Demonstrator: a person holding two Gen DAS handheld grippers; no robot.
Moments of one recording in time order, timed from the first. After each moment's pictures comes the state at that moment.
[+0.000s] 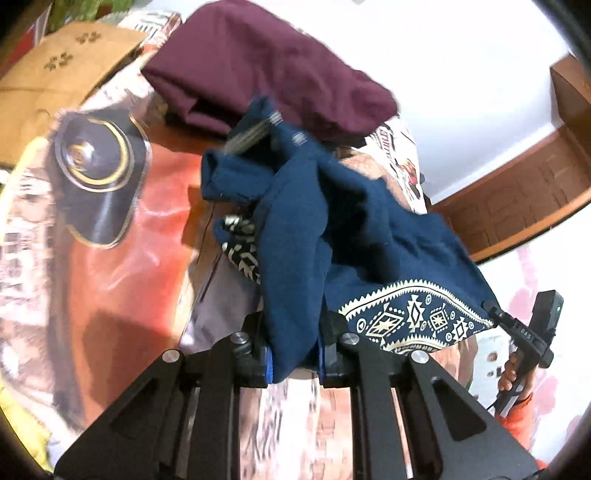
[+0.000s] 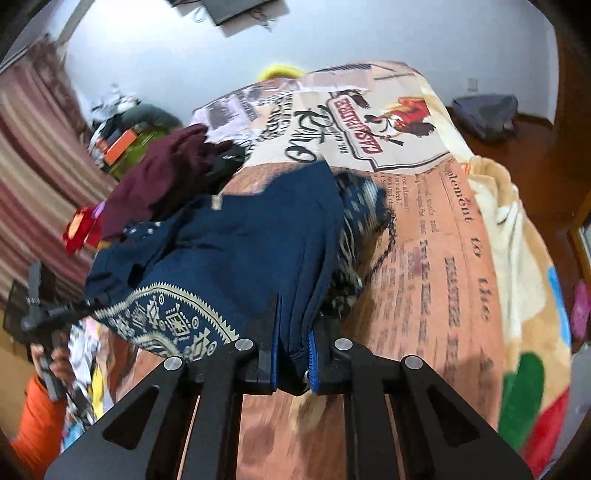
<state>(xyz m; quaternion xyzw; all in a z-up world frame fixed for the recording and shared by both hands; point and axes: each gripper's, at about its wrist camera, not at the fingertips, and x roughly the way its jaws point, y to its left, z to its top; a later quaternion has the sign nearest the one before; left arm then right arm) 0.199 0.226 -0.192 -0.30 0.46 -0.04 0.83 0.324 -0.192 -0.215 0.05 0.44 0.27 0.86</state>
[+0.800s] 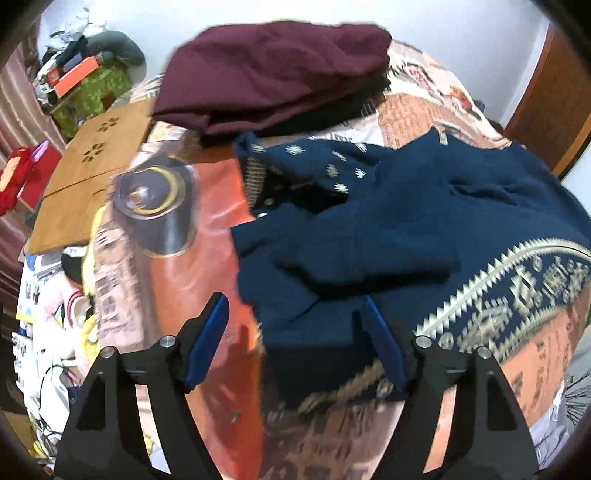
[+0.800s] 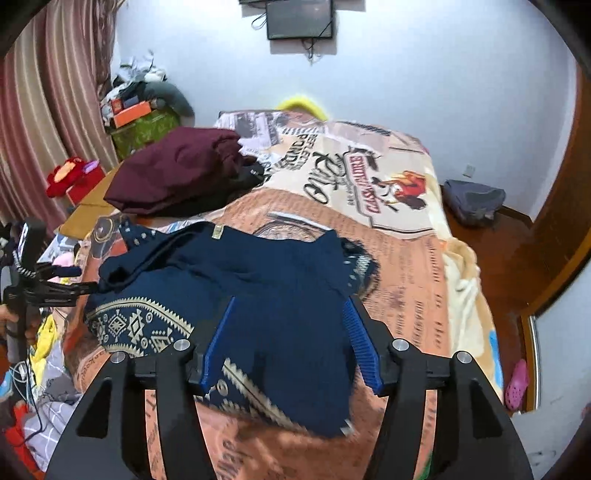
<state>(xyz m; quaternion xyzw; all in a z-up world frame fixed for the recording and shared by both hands) 0.210 0.182 -0.217 -0.04 0.52 0.07 0.85 0.284 -0.149 -0.190 -0.10 0.35 0.24 0.90</state>
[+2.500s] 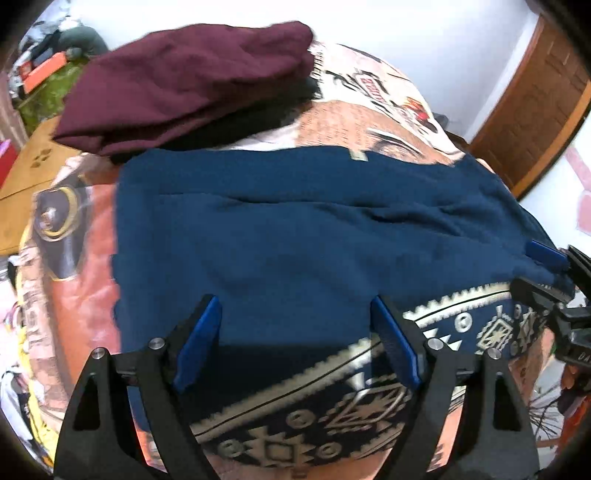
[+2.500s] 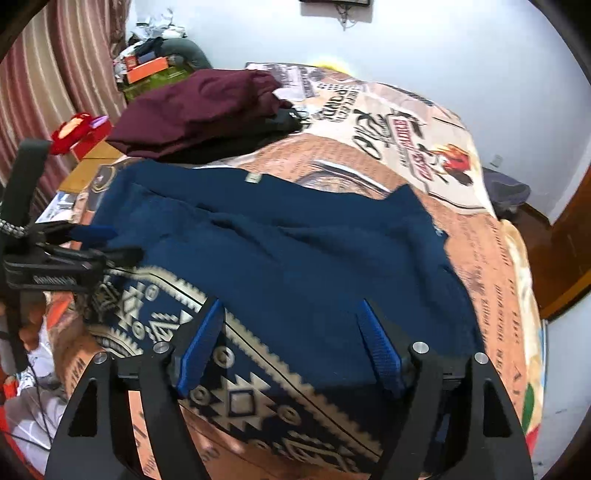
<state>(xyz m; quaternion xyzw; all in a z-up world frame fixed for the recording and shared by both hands) 0.236 0.119 -0.215 -0.10 0.48 0.01 0.87 0.282 -0.099 -0.248 -0.14 0.39 0.26 0.87</state>
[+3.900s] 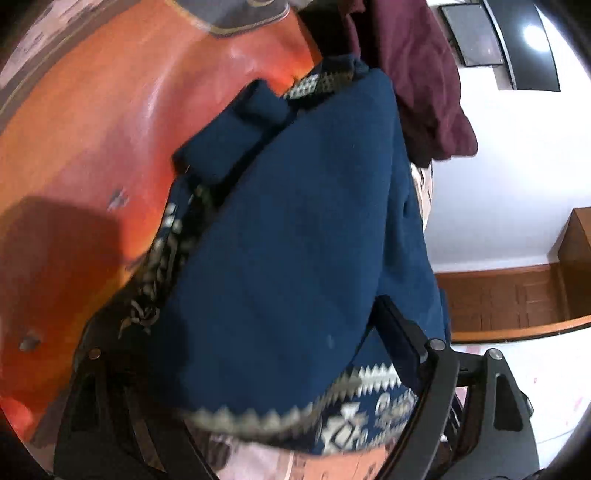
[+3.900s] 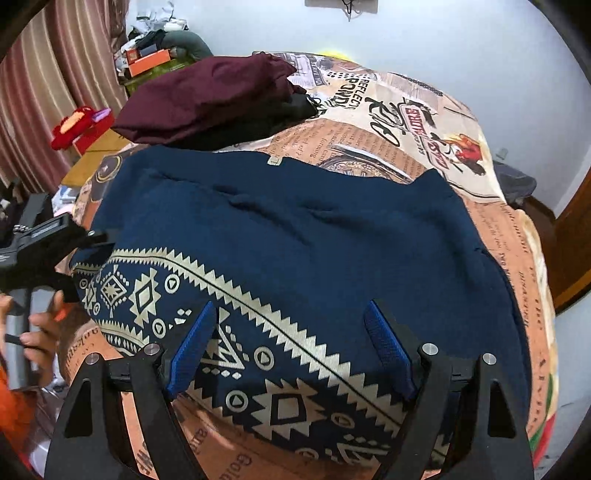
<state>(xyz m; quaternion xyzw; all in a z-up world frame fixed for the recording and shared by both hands) 0.183 0.216 -0.305 -0.54 0.40 0.03 0.74 0.275 -0.076 -0.263 -0.13 0.41 0.27 0.86</state>
